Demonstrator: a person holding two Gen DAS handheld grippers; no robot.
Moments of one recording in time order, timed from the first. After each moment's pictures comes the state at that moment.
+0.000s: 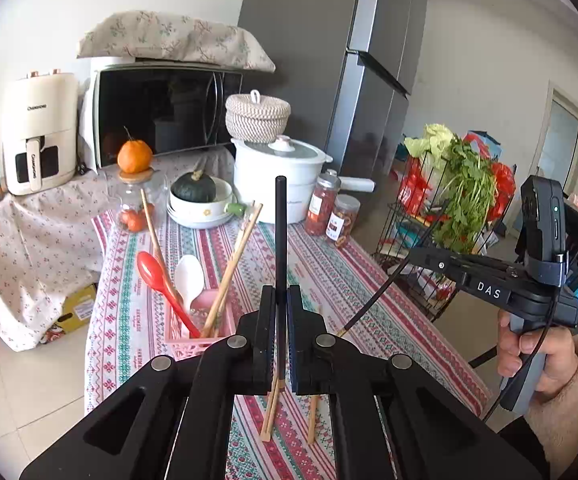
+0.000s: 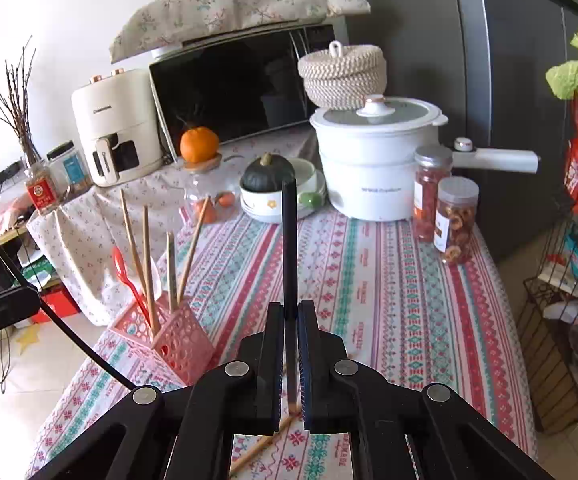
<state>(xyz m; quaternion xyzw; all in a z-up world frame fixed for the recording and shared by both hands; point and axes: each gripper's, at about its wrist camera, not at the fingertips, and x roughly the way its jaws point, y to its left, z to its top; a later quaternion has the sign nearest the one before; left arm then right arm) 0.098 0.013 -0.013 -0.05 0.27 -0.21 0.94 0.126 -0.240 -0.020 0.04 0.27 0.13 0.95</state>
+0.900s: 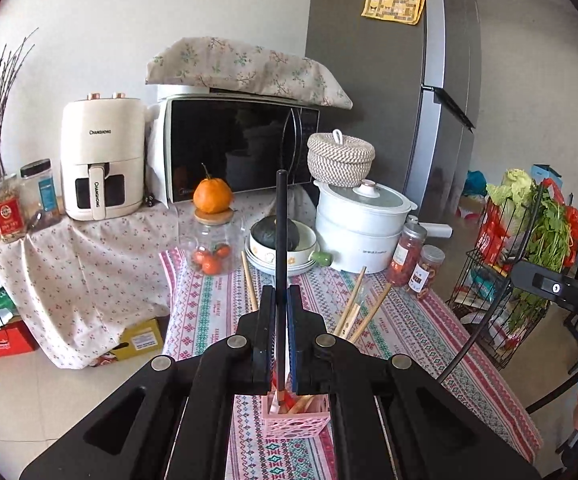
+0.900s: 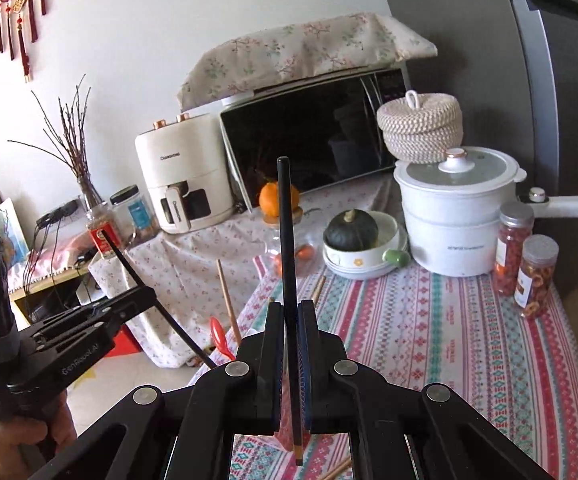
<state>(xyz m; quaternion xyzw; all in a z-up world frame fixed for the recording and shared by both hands) 0.166 0.054 -0.015 -0.04 0.23 -0.09 0.97 0.137 -0.185 0.021 0.07 0.23 0.21 0.95</state>
